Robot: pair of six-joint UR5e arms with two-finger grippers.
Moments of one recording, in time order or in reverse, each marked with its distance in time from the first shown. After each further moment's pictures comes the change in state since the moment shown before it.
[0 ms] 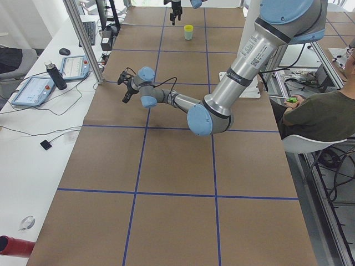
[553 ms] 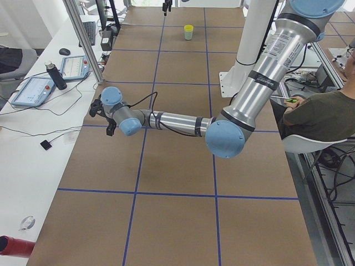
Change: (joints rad) left arm -0.331 0.205 -0.035 0.175 -0.413 0.372; right arm 0.205 0.060 -0.177 -0.009 0.090 -0.394
